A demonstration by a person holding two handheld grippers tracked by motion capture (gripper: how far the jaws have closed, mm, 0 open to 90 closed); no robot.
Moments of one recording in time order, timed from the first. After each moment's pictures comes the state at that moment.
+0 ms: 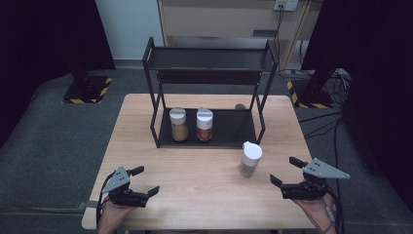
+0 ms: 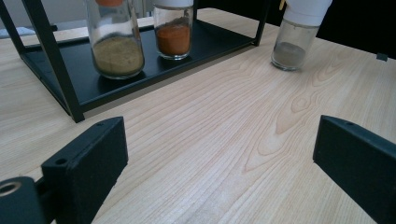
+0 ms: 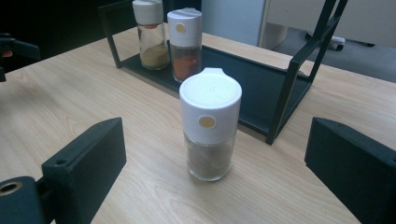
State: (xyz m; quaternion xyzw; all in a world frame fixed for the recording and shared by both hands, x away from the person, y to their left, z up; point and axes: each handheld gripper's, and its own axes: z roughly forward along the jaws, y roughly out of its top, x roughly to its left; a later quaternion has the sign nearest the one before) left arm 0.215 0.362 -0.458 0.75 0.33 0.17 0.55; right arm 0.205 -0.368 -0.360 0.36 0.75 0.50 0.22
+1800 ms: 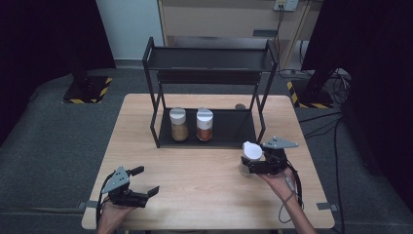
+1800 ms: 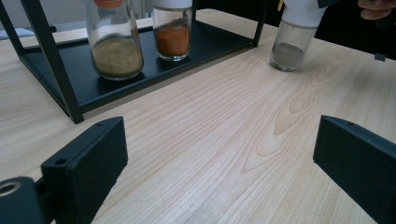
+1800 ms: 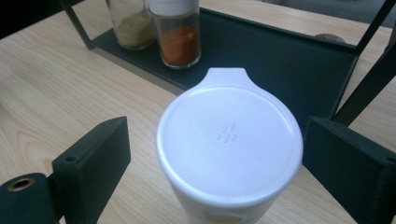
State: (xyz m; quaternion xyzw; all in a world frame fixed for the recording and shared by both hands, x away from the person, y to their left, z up) left arm 0.214 0.363 -0.458 0.75 0.32 0.17 0.55; right arm 0.298 -0.286 -0.373 0.40 0.78 0.44 0.18
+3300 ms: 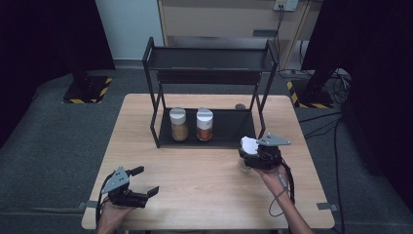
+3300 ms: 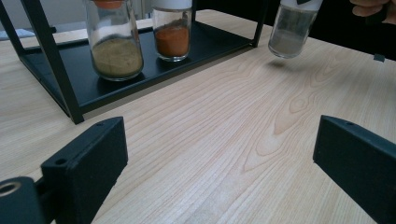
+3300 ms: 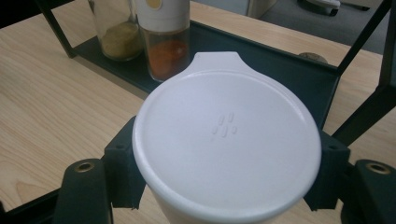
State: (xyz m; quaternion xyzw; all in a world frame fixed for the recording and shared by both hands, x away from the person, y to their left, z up) left arm 0.214 0.364 -0.458 0.75 0.32 0.17 0.55; right arm 0.297 -0.263 -0.367 0.40 0.78 0.43 0.22
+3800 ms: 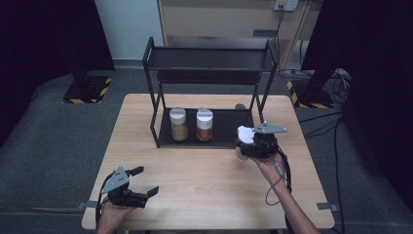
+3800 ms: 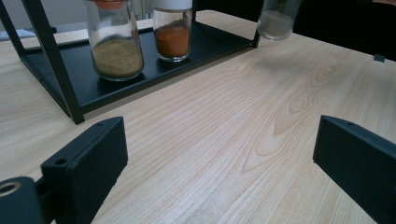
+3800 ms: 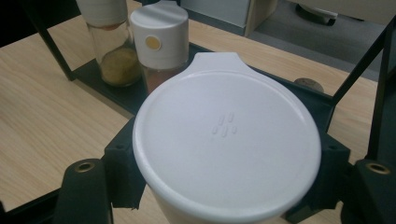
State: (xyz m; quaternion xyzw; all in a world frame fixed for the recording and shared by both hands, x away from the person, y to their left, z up) left arm 0.214 0.364 -0.458 0.75 0.32 0.17 0.55; right arm 0.320 -0.247 -0.342 0.39 0.78 0.43 0.23
